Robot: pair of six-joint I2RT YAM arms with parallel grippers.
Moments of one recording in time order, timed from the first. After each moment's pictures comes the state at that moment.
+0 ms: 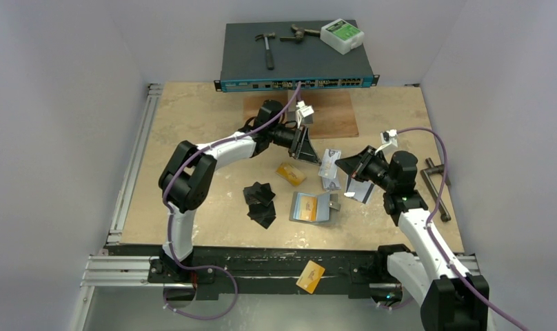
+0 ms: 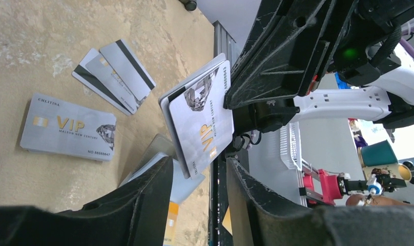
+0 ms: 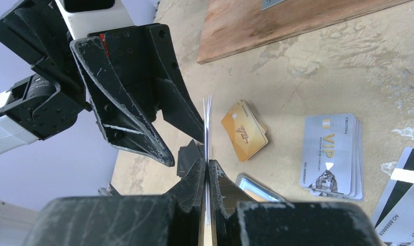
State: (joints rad) left arm -0.61 2.04 1.44 0.21 1.13 -0.56; right arm 0.08 0.89 0.48 0.12 -0.54 0.73
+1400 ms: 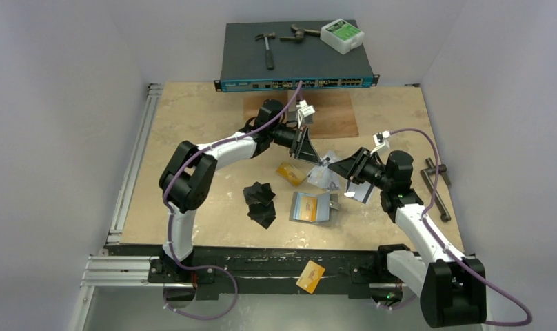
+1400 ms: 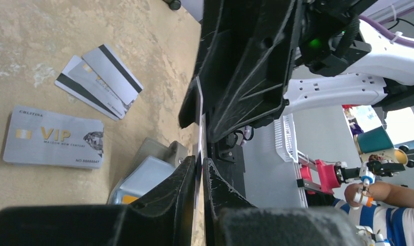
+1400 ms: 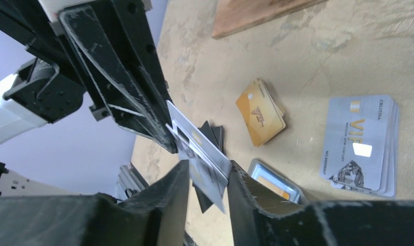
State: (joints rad) left arm -0.61 2.04 1.44 0.23 1.17 -0.56; right arm 0.07 0.97 0.45 0.22 -0.65 0.78
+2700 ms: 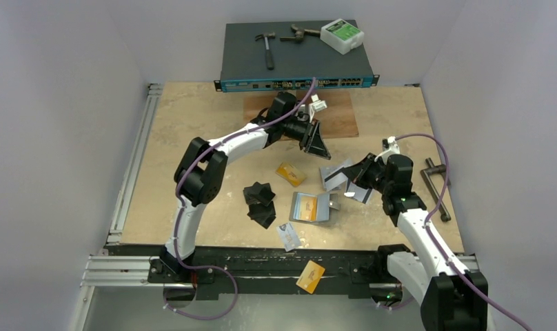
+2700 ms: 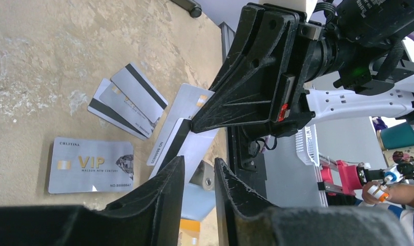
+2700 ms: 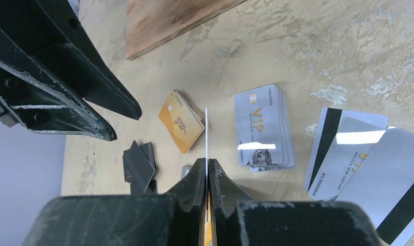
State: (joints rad) left arm -0.64 2.19 1.71 0.03 1.13 -0.43; right arm 0.08 0.90 0.46 -0.02 -0.36 0.64
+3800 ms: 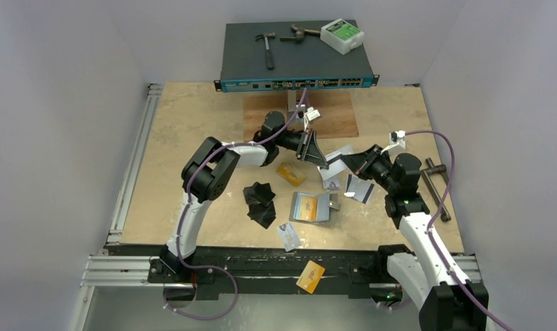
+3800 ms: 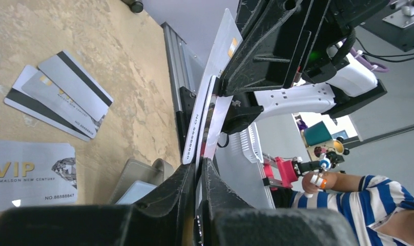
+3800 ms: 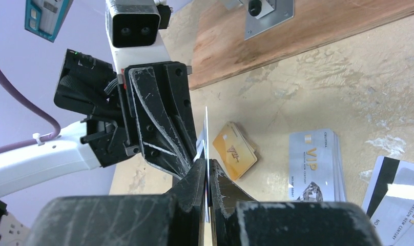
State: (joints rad) left arm -0.64 2.26 1.46 0.85 1.28 -1.05; right arm 0.06 0.85 0.47 0.15 -0.44 0.76
